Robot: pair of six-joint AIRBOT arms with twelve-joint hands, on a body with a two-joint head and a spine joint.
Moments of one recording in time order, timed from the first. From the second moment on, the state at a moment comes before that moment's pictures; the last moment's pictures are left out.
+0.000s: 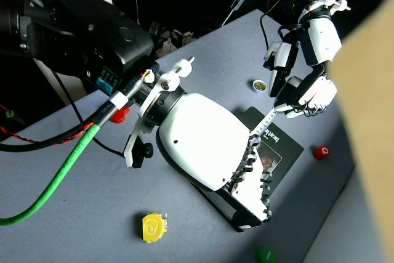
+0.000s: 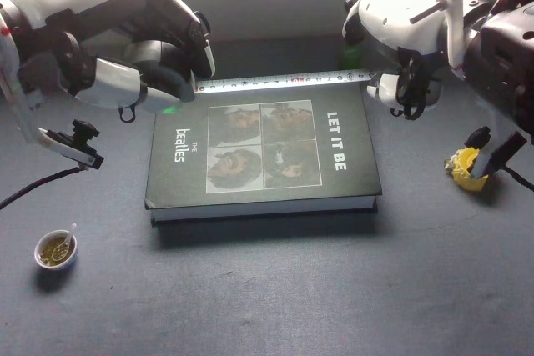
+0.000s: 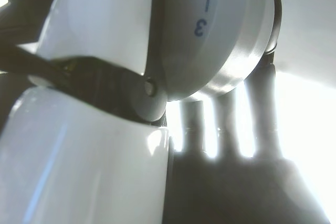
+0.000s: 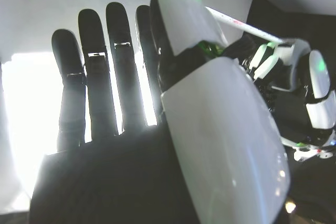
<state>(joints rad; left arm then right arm) 0.48 -0.90 1.14 0.16 -0.36 0.32 -0.15 -1.18 0.90 1.53 0.77 -2.65</state>
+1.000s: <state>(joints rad) 0.48 -0.90 1.14 0.16 -0.36 0.32 -0.14 -1.18 0.89 1.54 0.77 -2.65</state>
